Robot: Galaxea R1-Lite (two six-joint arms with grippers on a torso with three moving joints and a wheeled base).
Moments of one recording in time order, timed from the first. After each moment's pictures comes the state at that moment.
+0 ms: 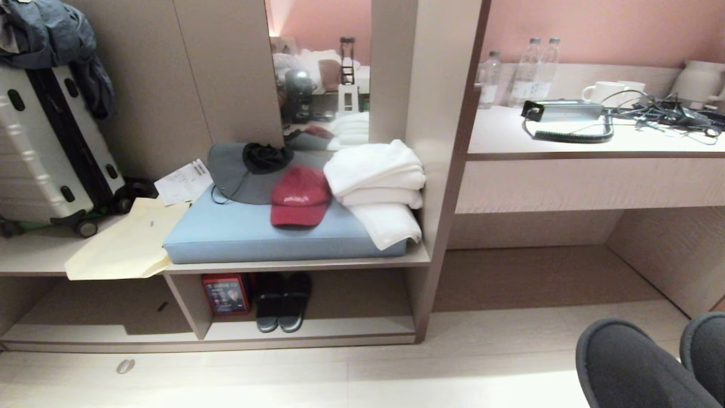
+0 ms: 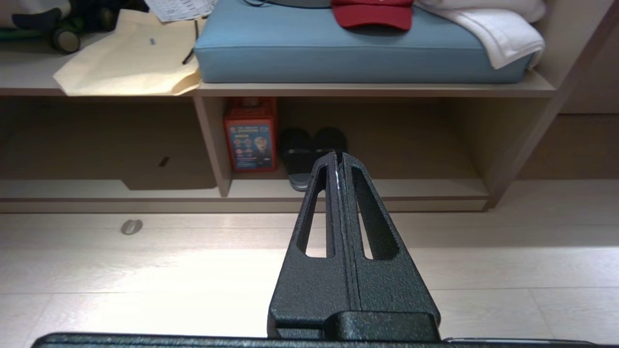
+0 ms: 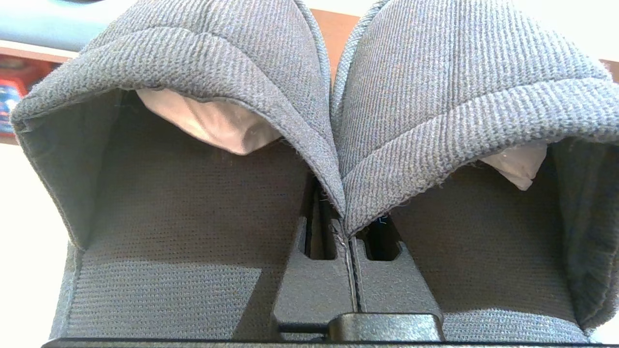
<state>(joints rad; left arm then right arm) 0.00 0.00 0.00 0.02 0.00 -0.05 0.00 0.00 0.00 0.00 0.04 -0.11</state>
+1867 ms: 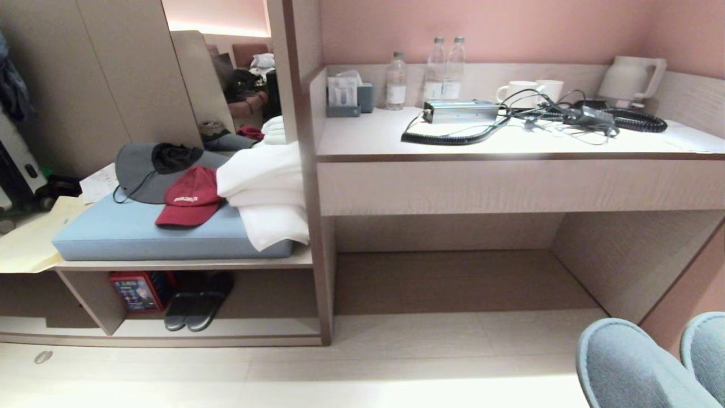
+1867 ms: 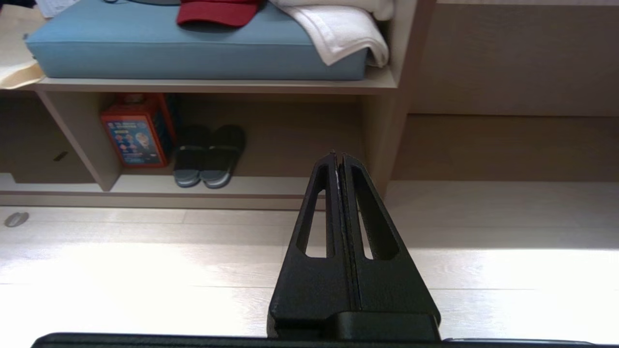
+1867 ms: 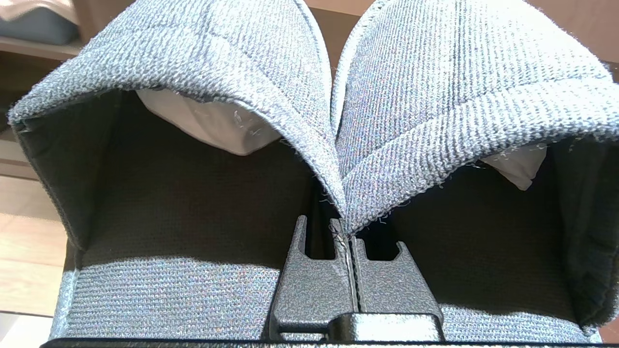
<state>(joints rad) 0.00 0.00 0.00 0.02 0.00 -0.05 0.00 0.00 0.00 0.00 0.04 -0.11</state>
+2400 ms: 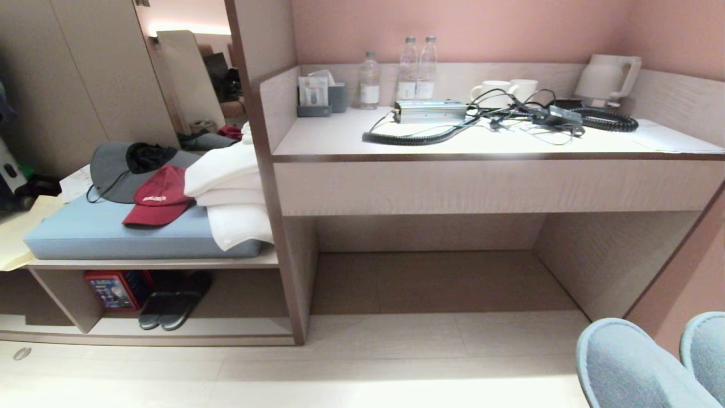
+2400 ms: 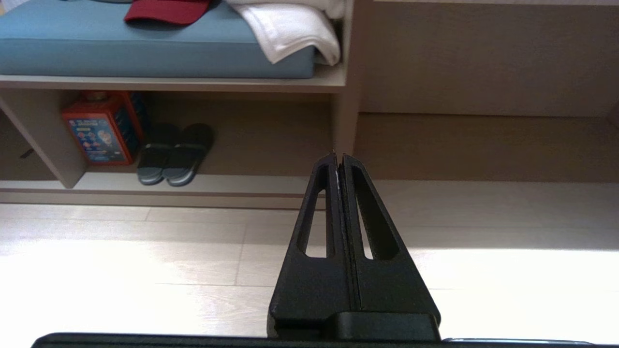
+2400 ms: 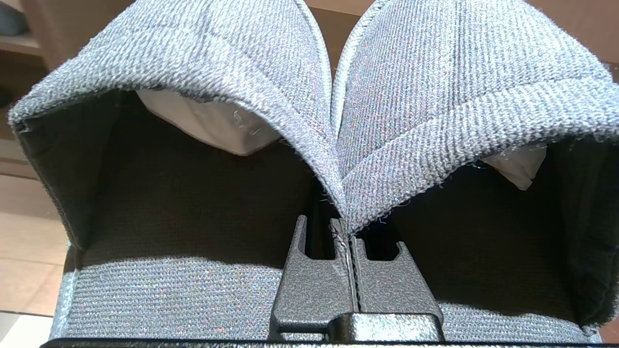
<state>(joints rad) 0.00 0.00 0.00 0.02 0.00 -0.05 0.00 0.00 0.00 0.00 0.04 -0.11</state>
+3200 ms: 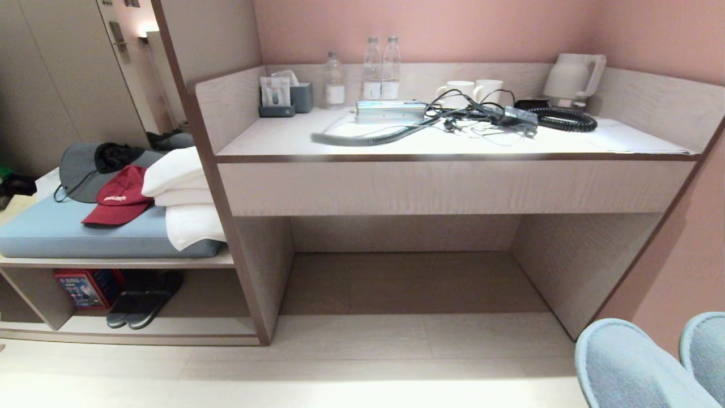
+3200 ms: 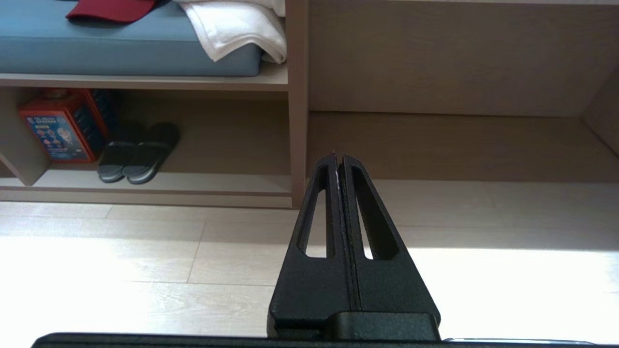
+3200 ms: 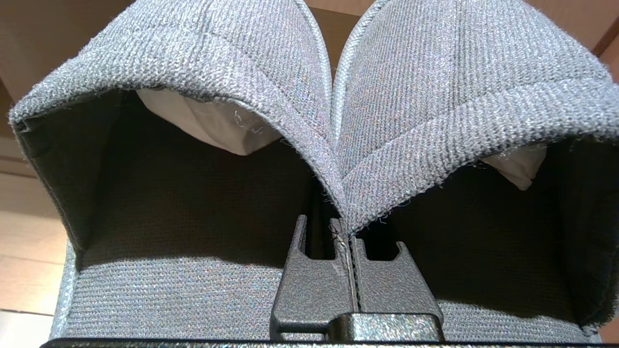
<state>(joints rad) 0.00 0.00 0.00 0.02 0.00 -0.05 0.00 0.00 0.00 0.00 0.04 -0.11</state>
